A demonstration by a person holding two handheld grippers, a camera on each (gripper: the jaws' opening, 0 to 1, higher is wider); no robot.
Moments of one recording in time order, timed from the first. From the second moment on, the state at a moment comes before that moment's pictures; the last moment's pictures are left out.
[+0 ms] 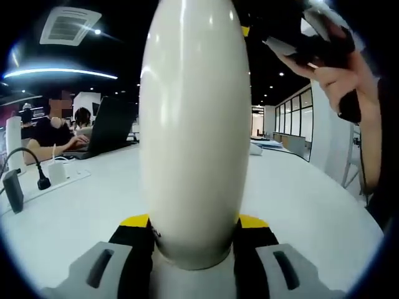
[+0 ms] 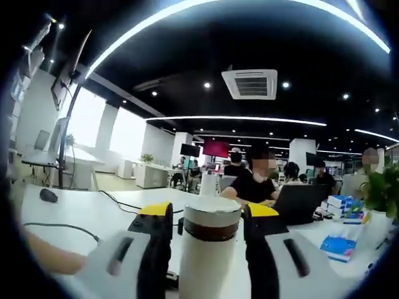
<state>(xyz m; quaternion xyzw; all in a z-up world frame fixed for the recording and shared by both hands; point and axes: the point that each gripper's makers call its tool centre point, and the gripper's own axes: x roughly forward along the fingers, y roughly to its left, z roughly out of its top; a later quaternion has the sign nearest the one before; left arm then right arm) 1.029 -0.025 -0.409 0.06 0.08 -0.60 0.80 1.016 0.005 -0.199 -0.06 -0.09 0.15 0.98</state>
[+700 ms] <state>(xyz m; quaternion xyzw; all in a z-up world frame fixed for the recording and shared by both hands) 1.030 -0.024 -0.409 0.06 0.08 -0.60 0.80 1.019 0.005 -0.206 -0.03 -0.07 0.34 0.94</state>
